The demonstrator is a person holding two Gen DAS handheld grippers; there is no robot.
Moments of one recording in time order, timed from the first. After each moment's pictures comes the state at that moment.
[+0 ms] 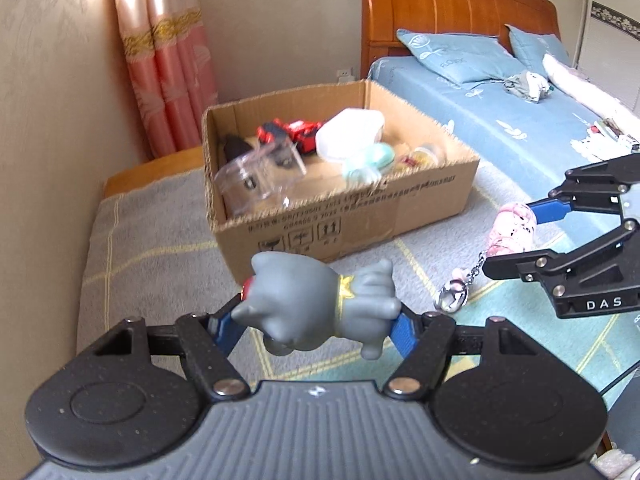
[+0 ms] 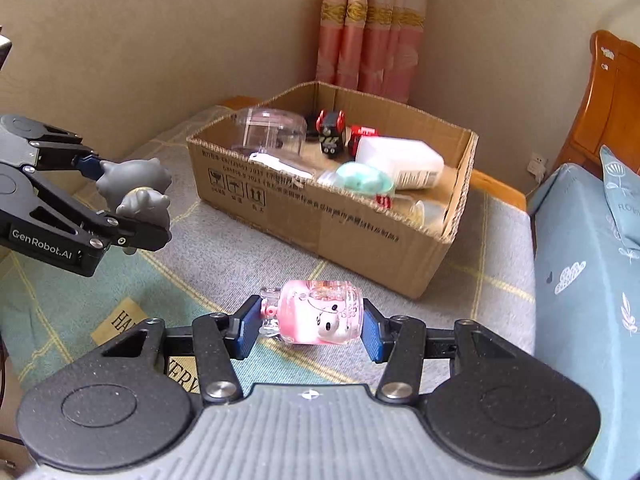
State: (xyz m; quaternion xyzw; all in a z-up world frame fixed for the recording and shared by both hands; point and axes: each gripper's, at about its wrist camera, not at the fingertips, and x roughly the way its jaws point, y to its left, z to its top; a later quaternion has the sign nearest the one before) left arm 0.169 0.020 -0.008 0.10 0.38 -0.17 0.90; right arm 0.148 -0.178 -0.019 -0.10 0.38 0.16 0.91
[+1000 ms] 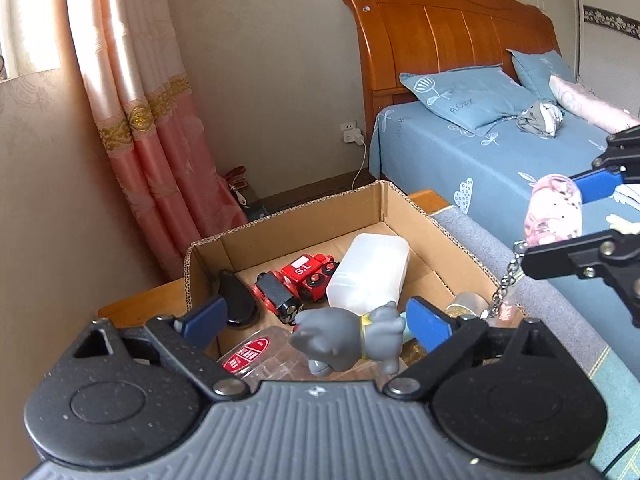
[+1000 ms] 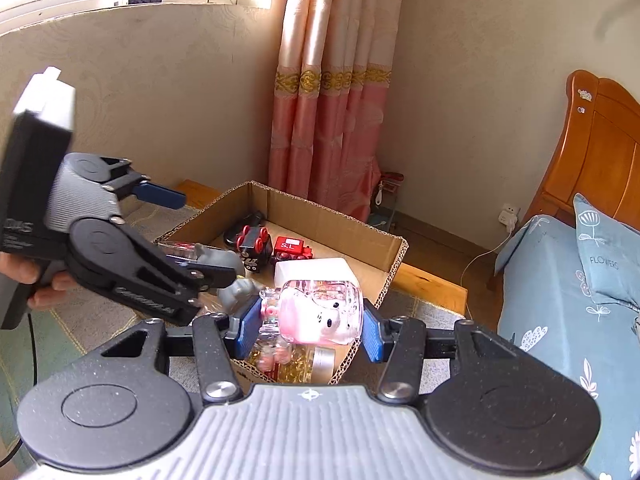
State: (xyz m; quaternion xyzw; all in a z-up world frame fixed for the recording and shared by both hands) left arm 0.279 -0.031 0.031 0.13 0.31 -0.16 0.93; right arm 0.234 -0.218 0.064 -0.11 0.33 0.14 0.93
